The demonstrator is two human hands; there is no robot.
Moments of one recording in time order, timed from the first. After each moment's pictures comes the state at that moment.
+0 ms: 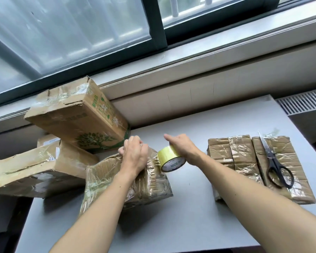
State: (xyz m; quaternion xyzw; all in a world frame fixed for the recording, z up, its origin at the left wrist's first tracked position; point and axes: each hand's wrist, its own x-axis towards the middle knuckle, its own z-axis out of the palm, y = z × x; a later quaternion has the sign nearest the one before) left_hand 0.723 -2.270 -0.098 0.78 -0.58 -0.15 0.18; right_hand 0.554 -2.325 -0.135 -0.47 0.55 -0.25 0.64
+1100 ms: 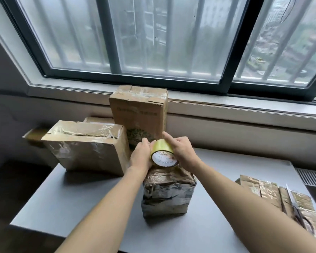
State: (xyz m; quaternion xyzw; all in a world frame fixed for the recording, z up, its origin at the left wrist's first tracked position) left_hand 0.853 -2.204 -0.057 0.83 -0.46 -0.18 0.27; right_hand 0.713 -2.246 -0.011 -0.62 0.45 -0.30 0.58
